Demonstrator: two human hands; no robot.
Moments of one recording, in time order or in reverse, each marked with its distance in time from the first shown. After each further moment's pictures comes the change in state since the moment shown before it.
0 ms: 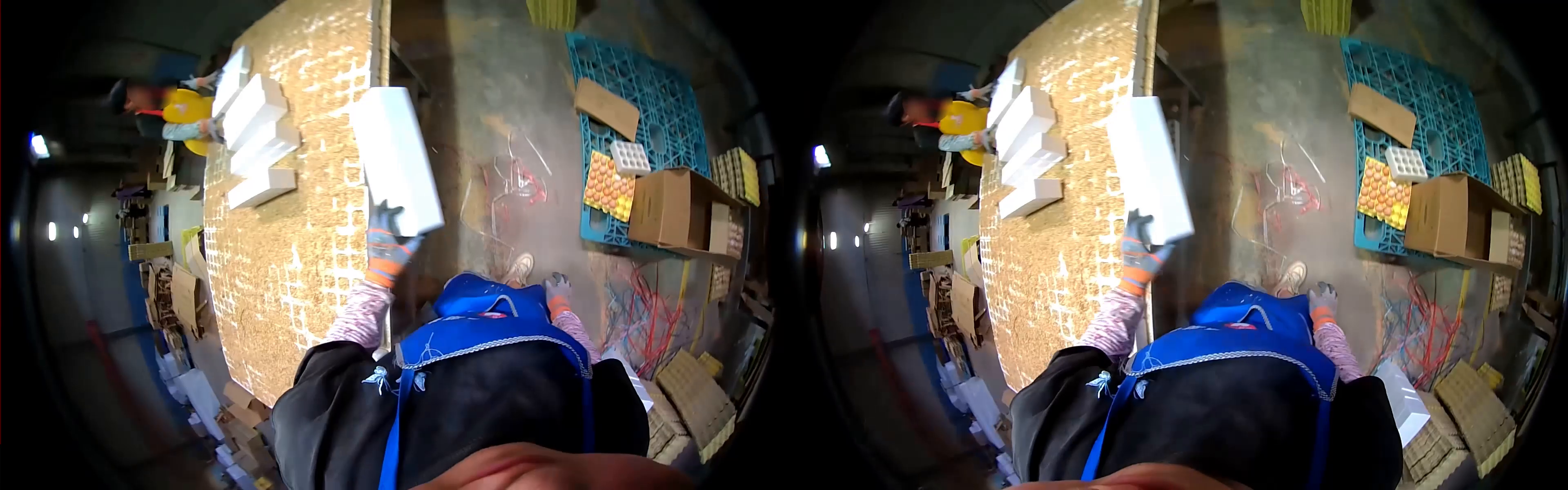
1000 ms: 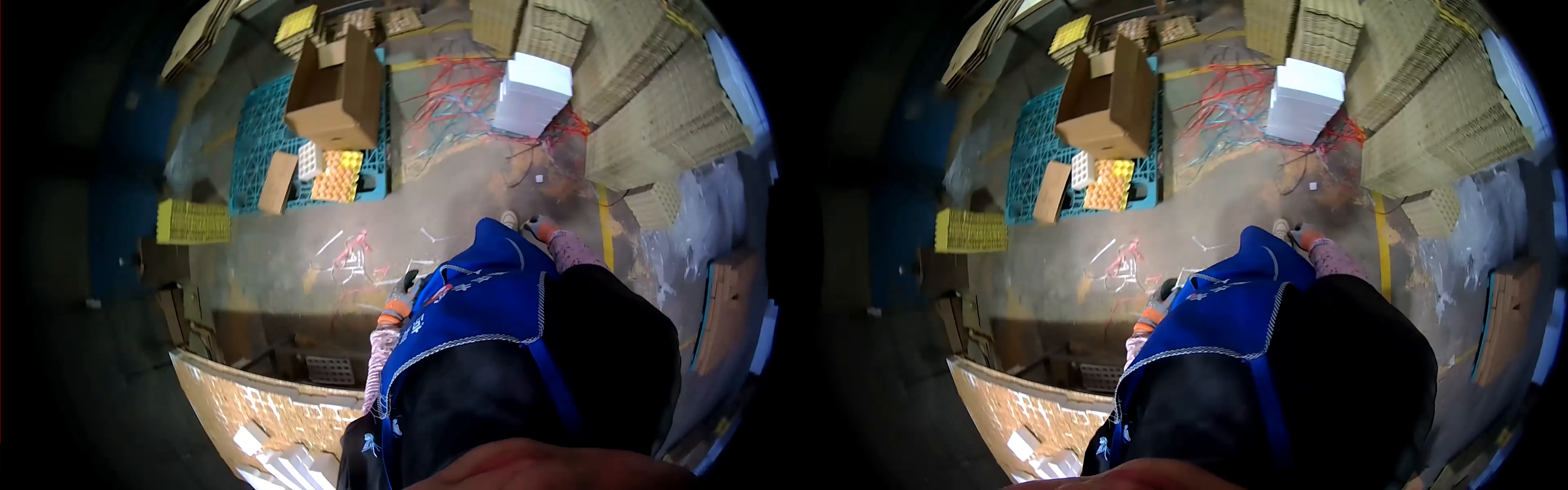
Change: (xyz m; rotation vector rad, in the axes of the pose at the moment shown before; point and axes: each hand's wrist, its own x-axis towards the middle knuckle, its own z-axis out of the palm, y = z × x) left_hand -0.073 0.140 0.230 -0.140 -1.633 0.545; right_hand -0.278 0.184 0.144 0.564 0.423 0.844
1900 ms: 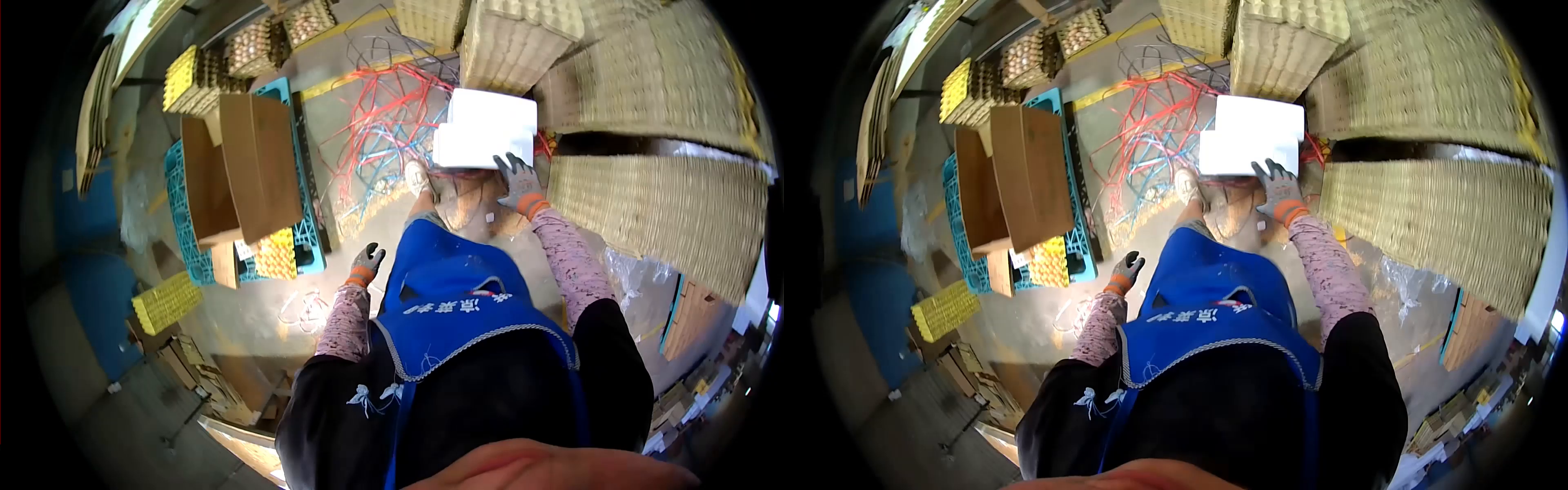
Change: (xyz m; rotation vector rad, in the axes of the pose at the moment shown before) left_hand 0.575 0.279 0.118 0.459 -0.082 -0.171; right_hand 0.370 0.134 -0.447 -0.261 0.163 -0.046
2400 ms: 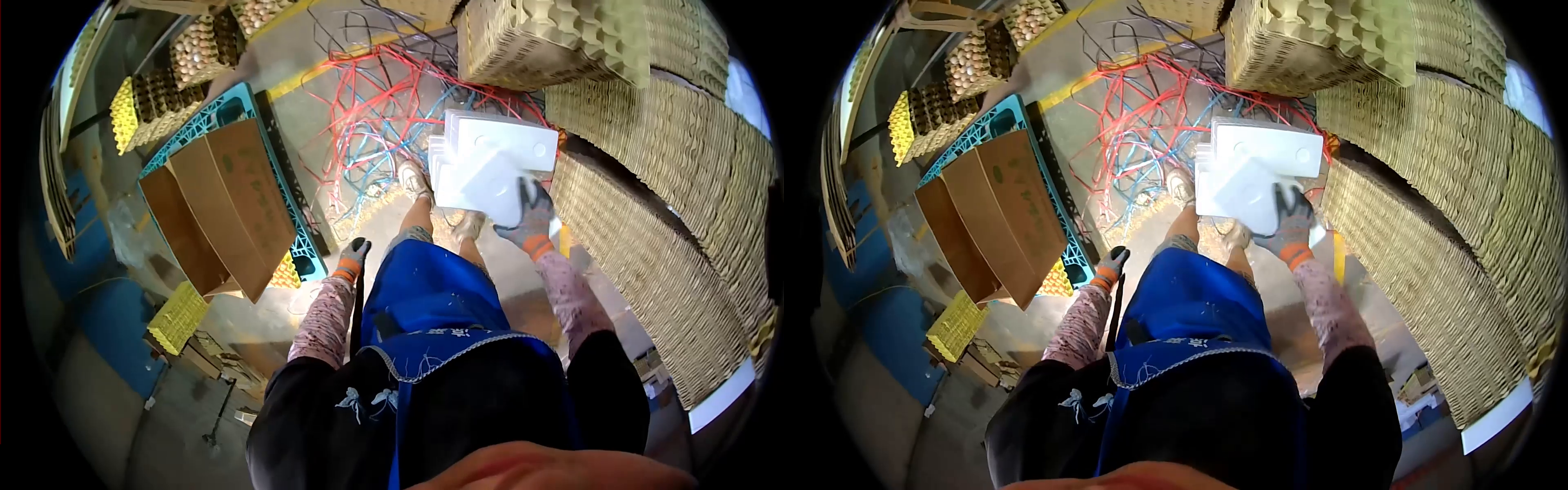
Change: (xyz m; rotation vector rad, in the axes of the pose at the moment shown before) left_hand 0.220 0.082 -0.072 -0.123 -0.158 -0.279; right_hand 0.146 0.052 -0.006 0.224 0.034 0.277
